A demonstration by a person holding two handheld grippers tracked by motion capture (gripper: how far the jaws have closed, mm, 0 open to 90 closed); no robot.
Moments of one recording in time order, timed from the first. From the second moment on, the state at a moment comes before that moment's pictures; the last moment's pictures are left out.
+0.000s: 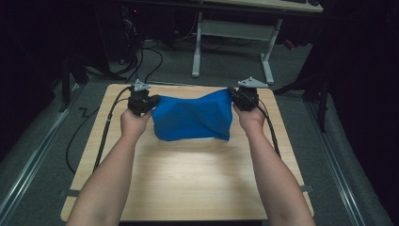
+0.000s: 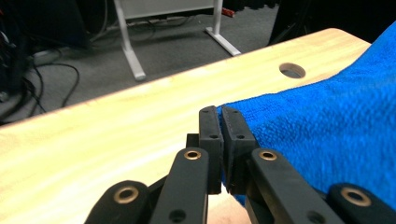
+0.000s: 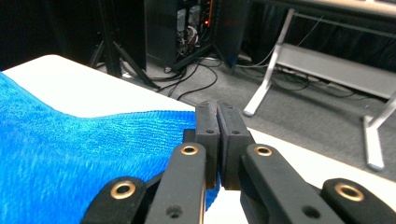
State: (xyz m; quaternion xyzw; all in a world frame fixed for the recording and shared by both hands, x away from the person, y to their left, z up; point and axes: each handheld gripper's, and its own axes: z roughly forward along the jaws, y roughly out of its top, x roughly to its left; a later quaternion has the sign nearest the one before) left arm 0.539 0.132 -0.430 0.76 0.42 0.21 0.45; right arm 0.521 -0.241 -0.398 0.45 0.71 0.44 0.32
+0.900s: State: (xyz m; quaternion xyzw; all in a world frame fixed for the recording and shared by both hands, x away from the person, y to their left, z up) left arm 0.521 0.127 -0.489 0.75 0.44 0.14 0.48; right arm 0.495 -0.244 -0.478 0.48 0.73 0.42 0.26
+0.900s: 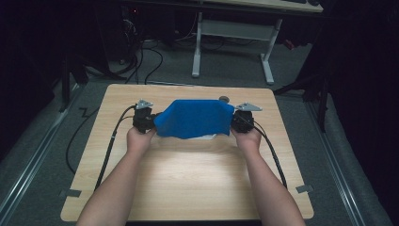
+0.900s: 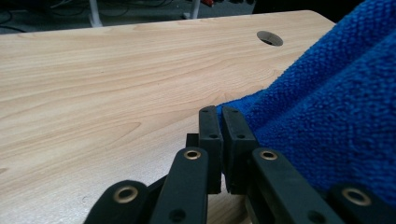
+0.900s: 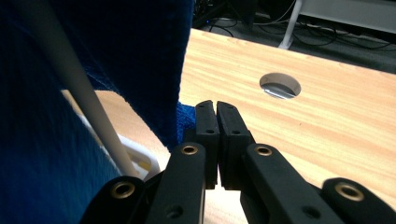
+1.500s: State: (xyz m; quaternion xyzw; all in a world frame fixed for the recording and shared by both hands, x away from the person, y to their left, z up) left arm 0.530 0.116 -0.493 0.75 0.44 0.13 0.48; right arm 0.474 -0.258 -0.489 0.48 0.74 0.40 0.27
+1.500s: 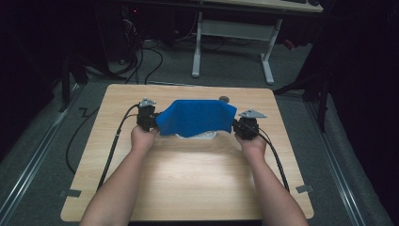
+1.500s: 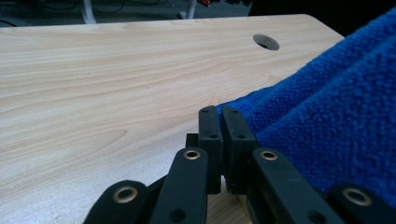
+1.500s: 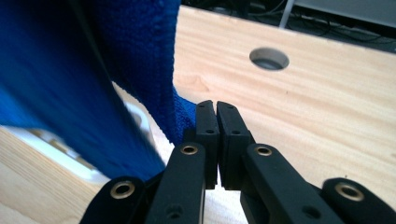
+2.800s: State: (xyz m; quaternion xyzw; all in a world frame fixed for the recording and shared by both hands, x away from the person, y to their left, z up) left arm 0.499 0.147 -0.466 0.73 0.44 0.20 0.47; right arm 0.461 -0.282 -0.469 0.50 0.70 0.42 0.29
